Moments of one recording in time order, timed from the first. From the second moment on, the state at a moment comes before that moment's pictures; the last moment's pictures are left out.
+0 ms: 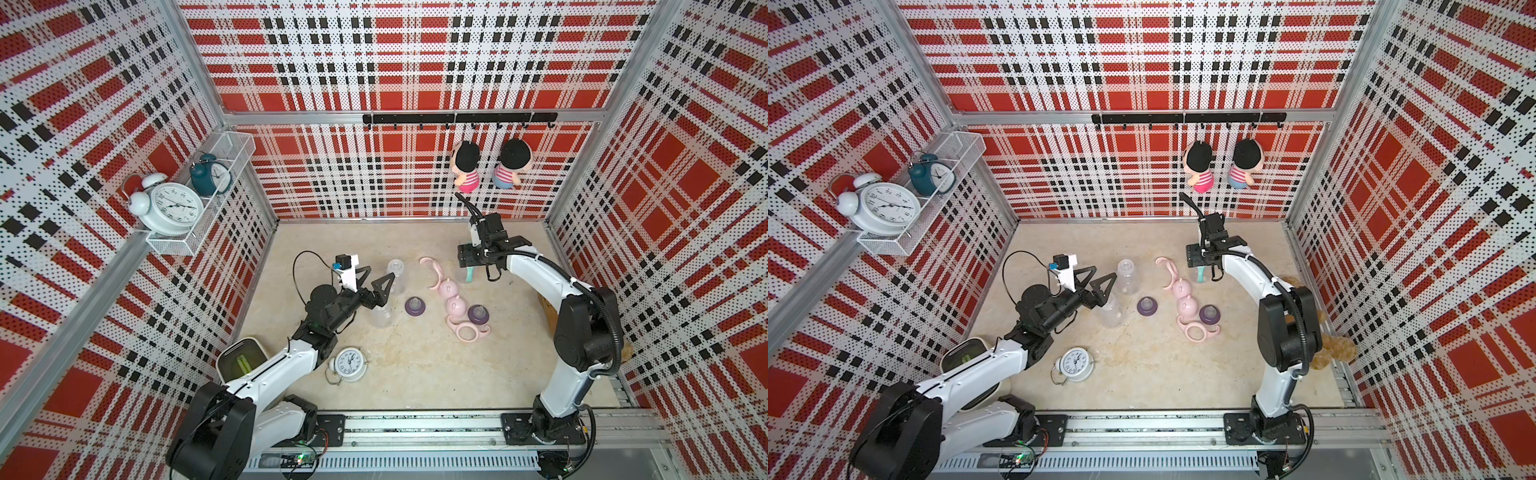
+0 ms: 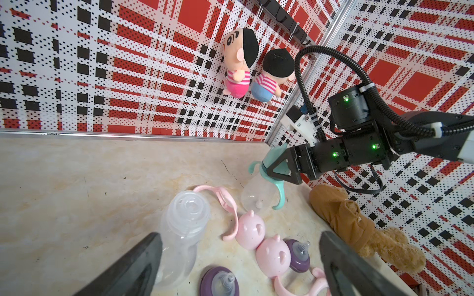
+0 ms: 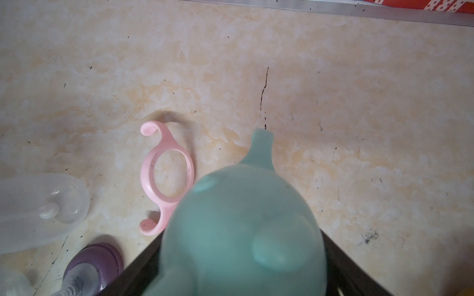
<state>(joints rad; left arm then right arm) -0.40 1.14 0.47 0.66 0.28 -0.42 0.30 1.80 1.48 -0.57 0.06 0.14</state>
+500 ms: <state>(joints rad) -0.37 1.12 0.47 0.65 0.28 -0.42 0.33 1.71 1.52 -0.65 0.13 0.13</state>
